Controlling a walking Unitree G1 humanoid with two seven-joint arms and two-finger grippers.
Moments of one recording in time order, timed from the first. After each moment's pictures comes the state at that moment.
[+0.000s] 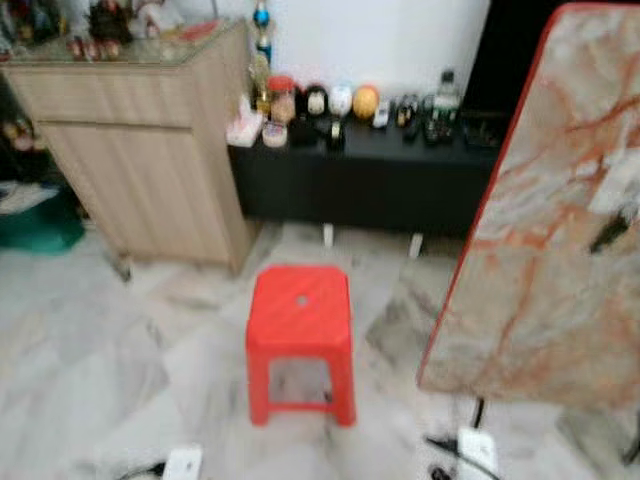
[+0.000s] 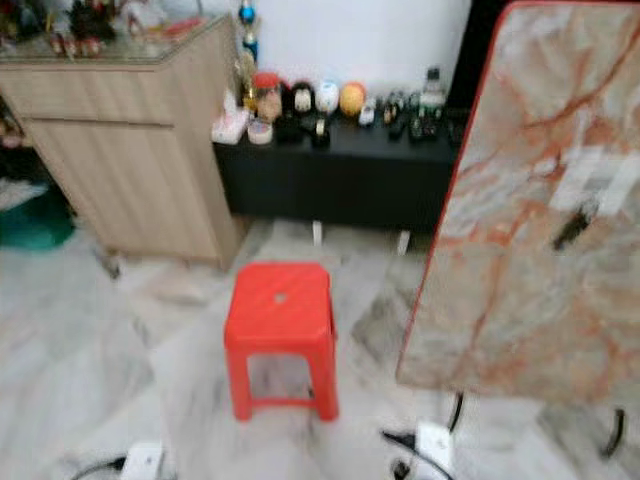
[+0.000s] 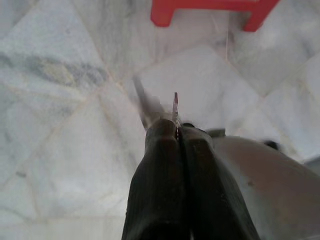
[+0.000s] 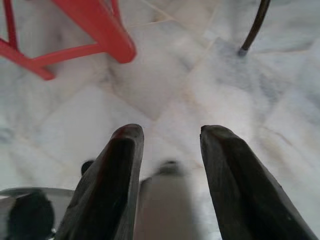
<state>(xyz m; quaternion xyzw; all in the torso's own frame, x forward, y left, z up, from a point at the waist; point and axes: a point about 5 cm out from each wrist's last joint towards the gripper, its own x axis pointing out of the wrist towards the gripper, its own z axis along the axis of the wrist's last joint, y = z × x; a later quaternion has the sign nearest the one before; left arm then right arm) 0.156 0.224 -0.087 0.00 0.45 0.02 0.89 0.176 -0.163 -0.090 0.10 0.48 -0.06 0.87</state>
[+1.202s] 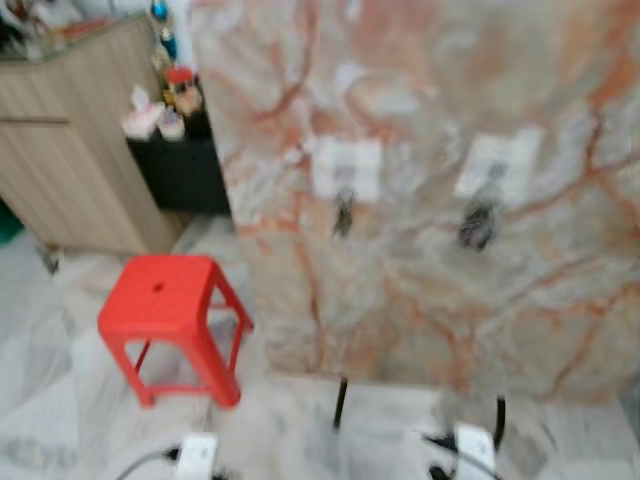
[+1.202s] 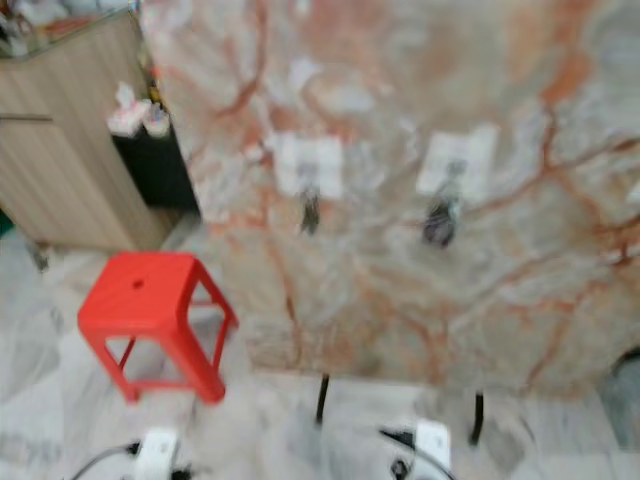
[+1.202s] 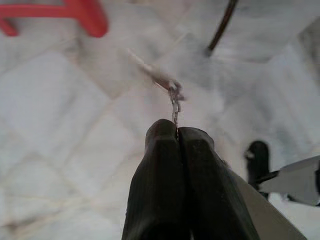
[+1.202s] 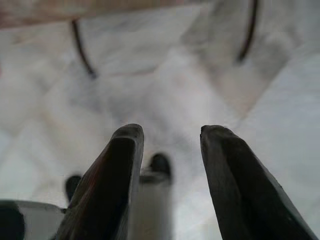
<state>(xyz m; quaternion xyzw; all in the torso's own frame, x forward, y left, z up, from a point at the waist) 0.175 0.196 -0.083 0.00 0.43 -0.02 0.90 0.174 -0.184 -0.089 0.08 0.48 -0.08 0.87</state>
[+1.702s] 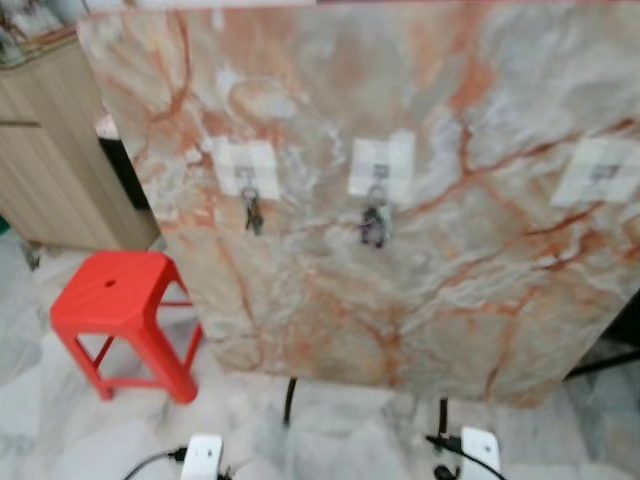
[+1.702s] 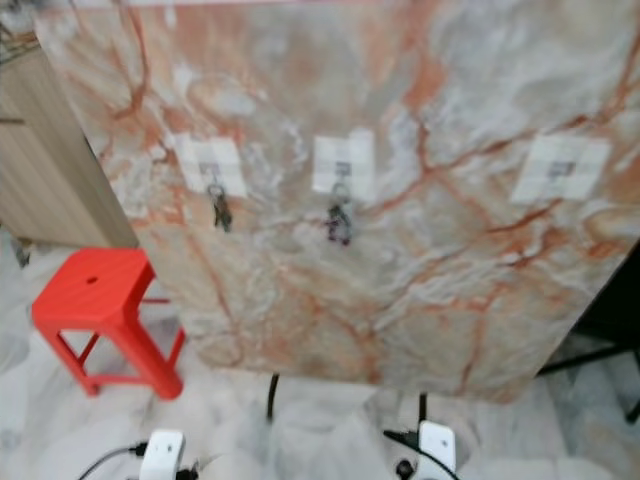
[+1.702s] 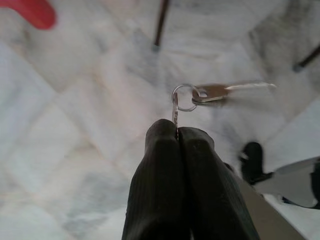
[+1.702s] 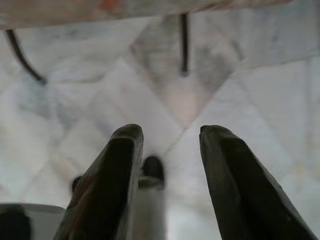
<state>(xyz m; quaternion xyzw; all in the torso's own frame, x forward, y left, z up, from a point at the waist) 0.177 0.196 -0.082 0.00 0.43 -0.02 0.90 0.179 -0.183 -0.087 0.08 0.48 -0.08 0.87</state>
